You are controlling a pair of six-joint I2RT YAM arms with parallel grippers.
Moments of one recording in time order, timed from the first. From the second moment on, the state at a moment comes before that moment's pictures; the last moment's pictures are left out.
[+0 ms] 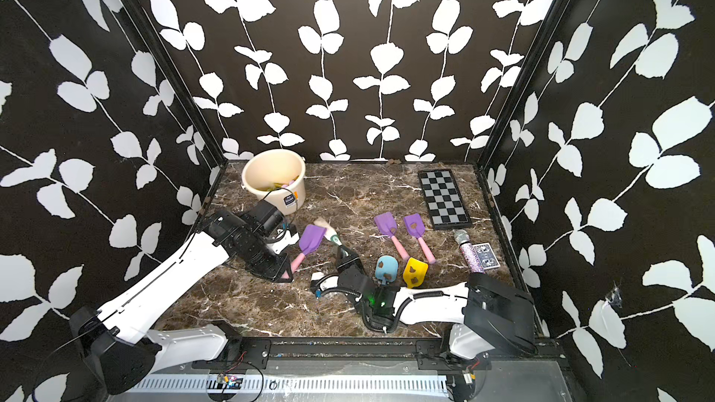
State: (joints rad) left arm -0.61 1.22 1.20 -1.40 0.32 -0.22; right arm 1.21 1.43 0.58 0.53 0.79 -1.39
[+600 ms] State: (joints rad) left arm -0.52 1.32 1.42 -0.96 0.19 -0.59; right arm 1.01 1.21 0.60 0.21 0.54 -0.15
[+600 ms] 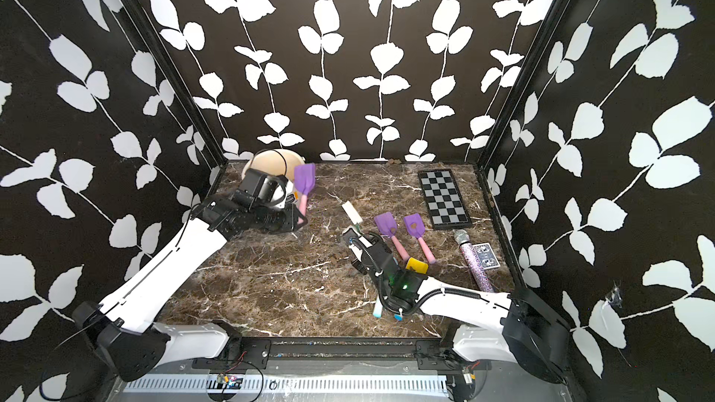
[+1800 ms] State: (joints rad) left arm -0.20 1.76 1.55 -0.38 0.43 -1.72; right arm 1.00 1.11 0.67 -0.02 0.50 0.24
